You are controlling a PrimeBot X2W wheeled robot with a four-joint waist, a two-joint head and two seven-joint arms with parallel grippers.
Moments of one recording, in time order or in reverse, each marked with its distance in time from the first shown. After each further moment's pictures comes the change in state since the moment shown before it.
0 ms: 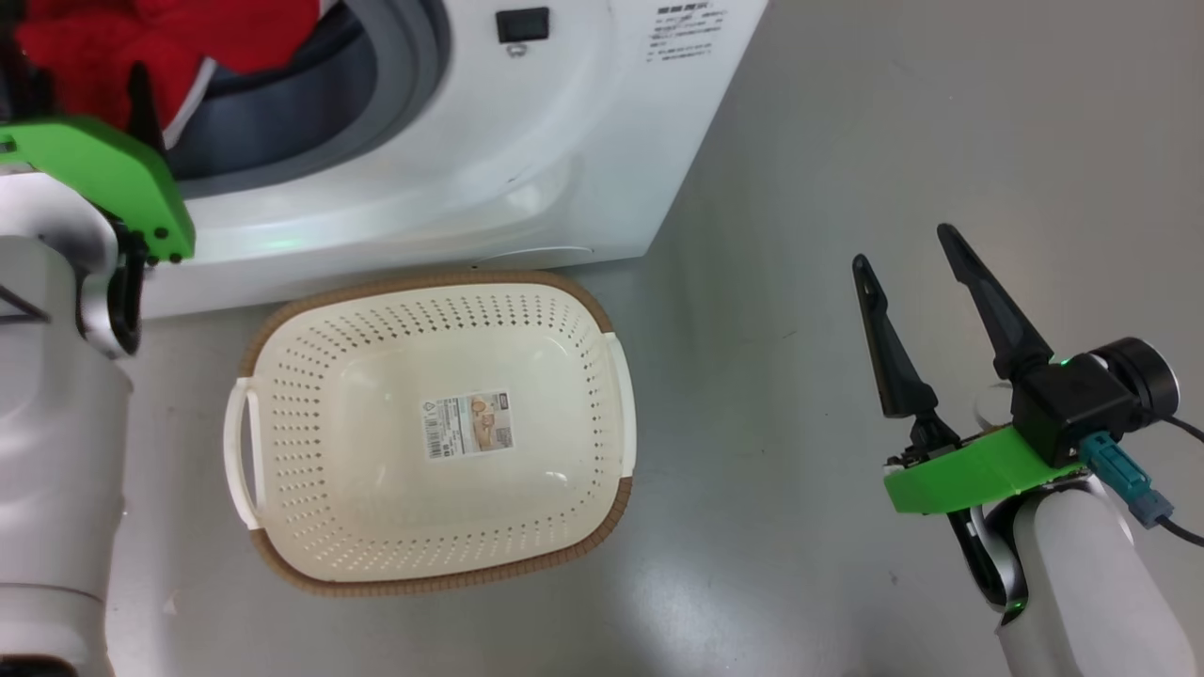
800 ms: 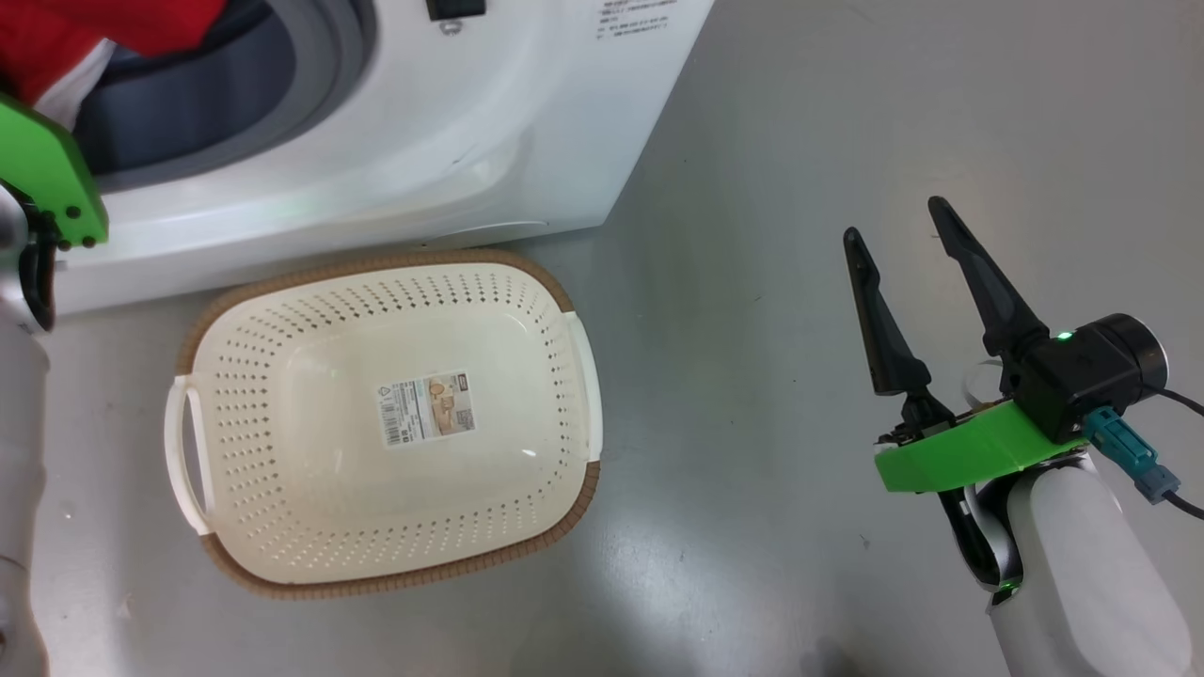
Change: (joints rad) left arm -0.118 0.074 -0.036 0.187 0.013 0.007 0.103; right arm -0.051 0.000 0.024 0.013 0.055 0.000 0.000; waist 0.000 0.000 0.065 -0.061
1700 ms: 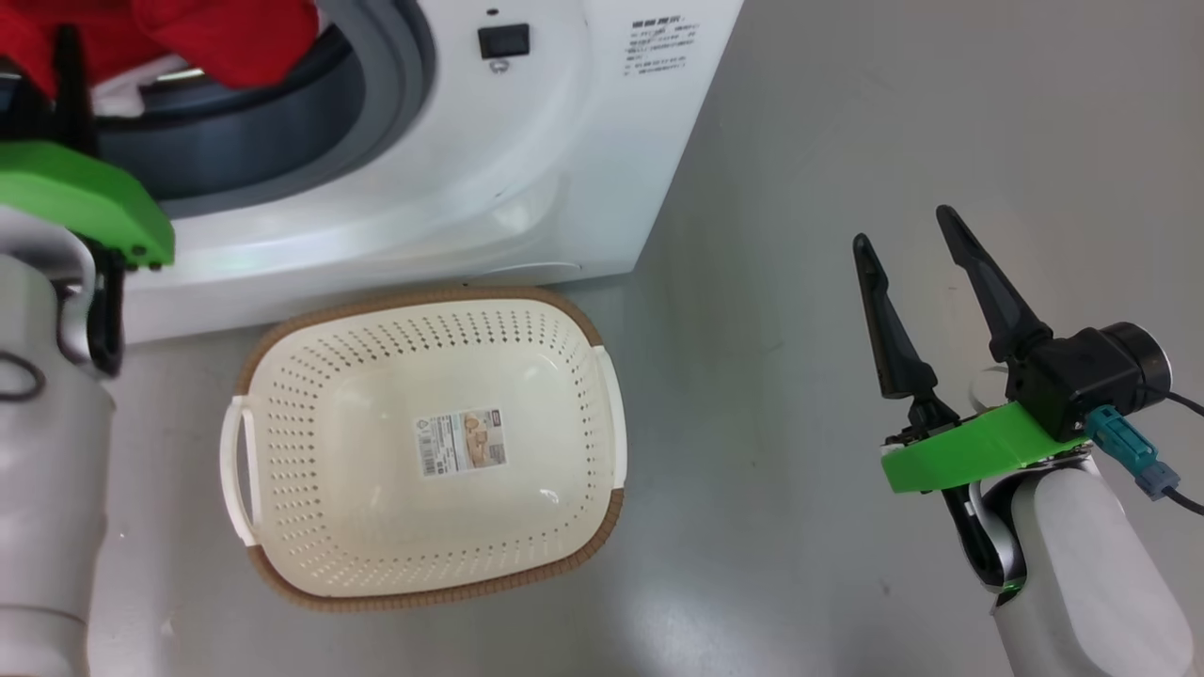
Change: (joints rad) left arm 0.131 -0.034 0.001 -0.172 -0.062 -0.086 -0.371; right arm 0.001 0.000 -0.016 0.033 0.005 0.000 0.000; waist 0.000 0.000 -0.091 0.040
